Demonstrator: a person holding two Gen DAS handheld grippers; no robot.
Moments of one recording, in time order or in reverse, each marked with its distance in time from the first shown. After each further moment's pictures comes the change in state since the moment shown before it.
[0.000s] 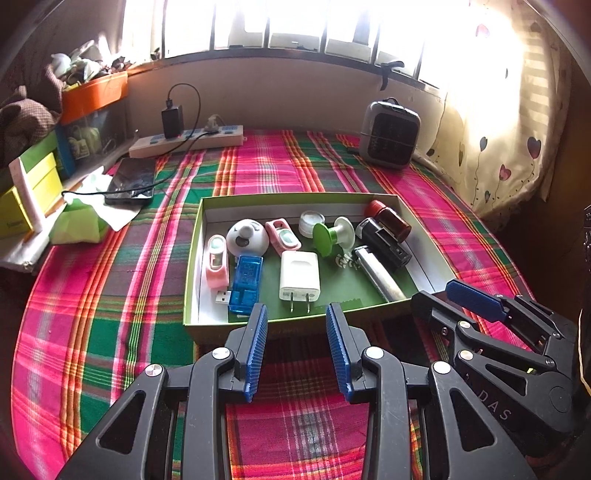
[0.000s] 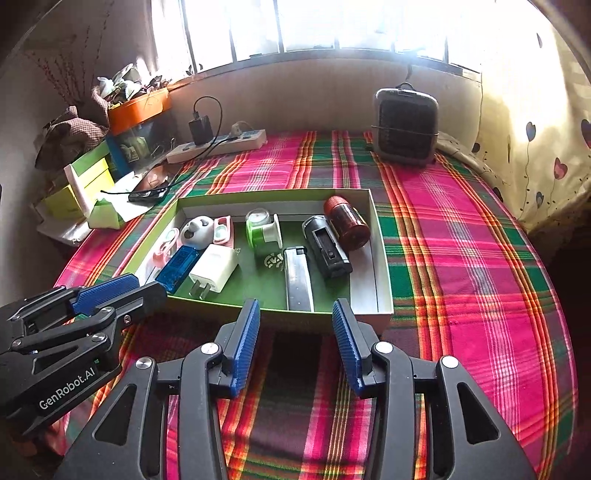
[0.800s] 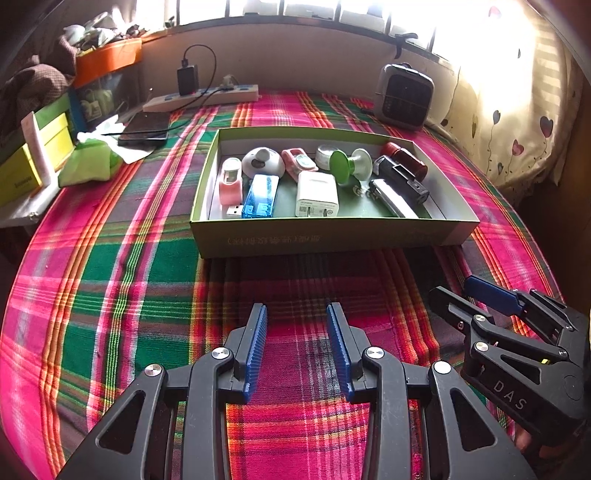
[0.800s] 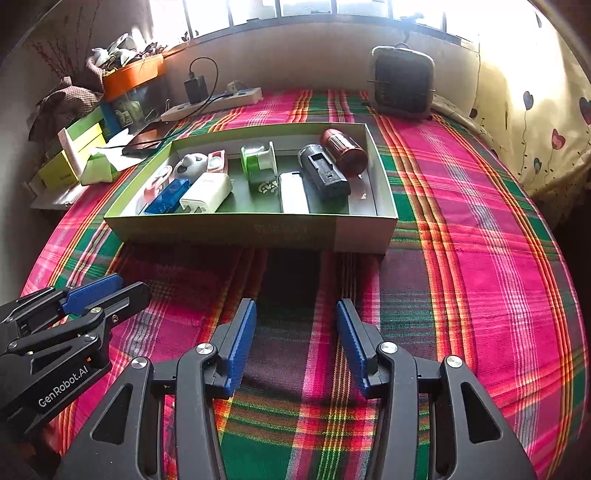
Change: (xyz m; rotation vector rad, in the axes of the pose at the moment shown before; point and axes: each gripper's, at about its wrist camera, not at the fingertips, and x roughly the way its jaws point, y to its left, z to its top) left arm 0.010 0.004 -0.049 -0.033 0.097 0.038; right arm 0.006 -0.001 -0.045 -0.006 0.114 -0.025
